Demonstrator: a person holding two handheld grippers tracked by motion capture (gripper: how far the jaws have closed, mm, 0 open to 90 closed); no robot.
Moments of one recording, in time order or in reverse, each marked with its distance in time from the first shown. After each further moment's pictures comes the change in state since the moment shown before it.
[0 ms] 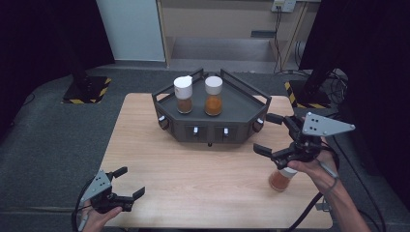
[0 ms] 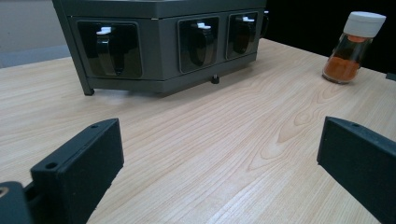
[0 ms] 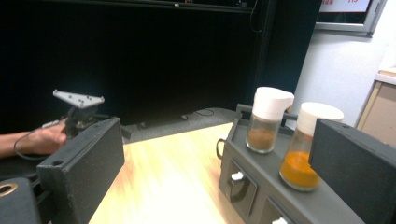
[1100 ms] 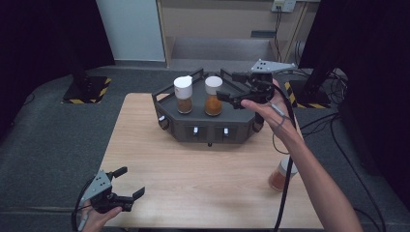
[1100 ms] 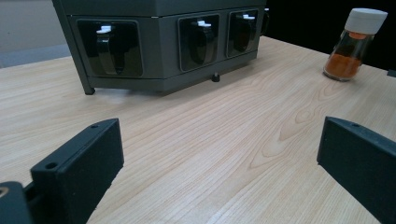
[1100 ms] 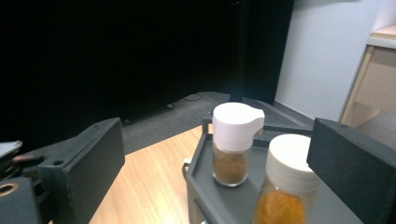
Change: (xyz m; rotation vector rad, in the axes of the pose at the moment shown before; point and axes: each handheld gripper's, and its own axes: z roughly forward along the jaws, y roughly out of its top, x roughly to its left) left arm 0.001 0.000 0.001 0.005 0.000 0.003; right arm -0.072 0.060 0.127 0.109 -0.055 0.115
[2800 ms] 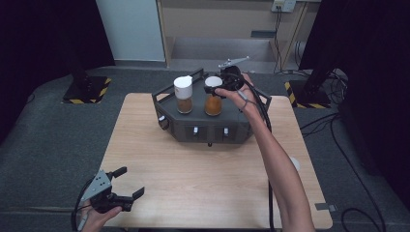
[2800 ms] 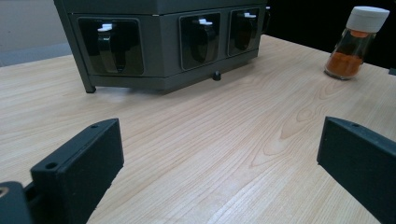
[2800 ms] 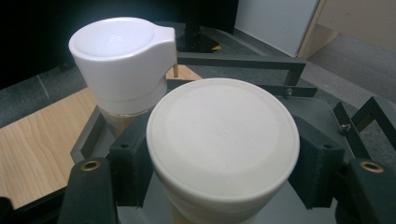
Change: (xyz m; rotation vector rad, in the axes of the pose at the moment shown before) left arm 0.001 0.000 0.000 0.006 0.001 0.005; right arm -0.048 0.005 0.124 0.316 -0.186 0.034
